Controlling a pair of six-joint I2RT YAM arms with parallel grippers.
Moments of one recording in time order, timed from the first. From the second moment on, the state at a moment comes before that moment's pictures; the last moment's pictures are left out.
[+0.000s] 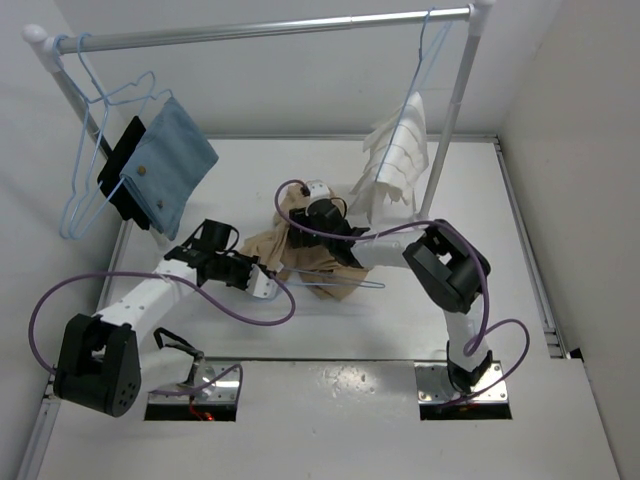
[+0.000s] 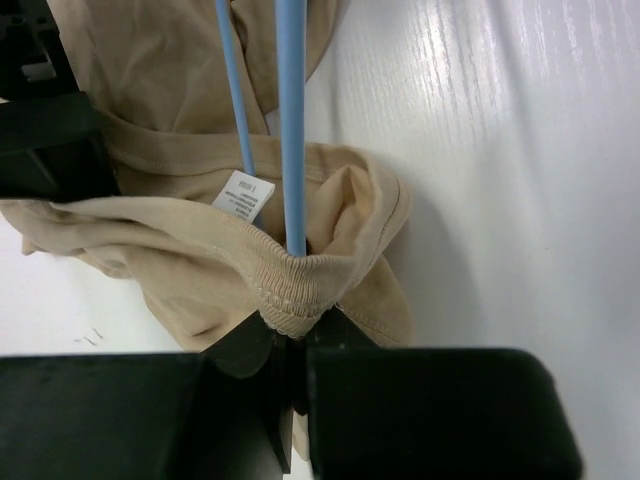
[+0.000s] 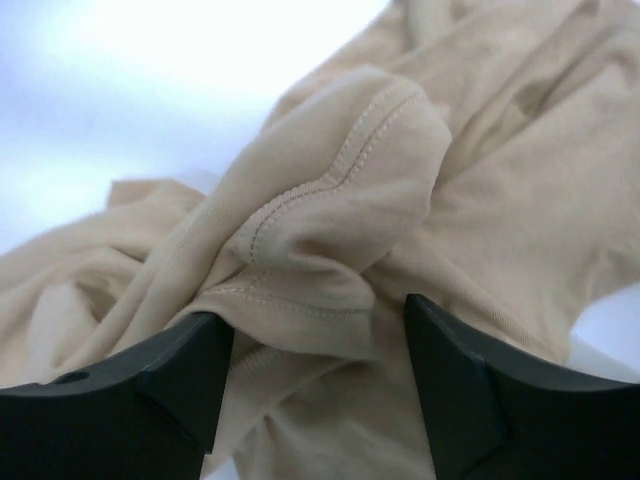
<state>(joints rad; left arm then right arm) -0.26 1.19 0.66 -0.53 0.61 1.56 0.77 2.01 1.12 0.34 0.17 0.36</state>
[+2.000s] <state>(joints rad) -0.26 1.14 0.61 -0.19 0.52 1.38 0.70 1.08 0.48 -0.01 0.33 0.51</state>
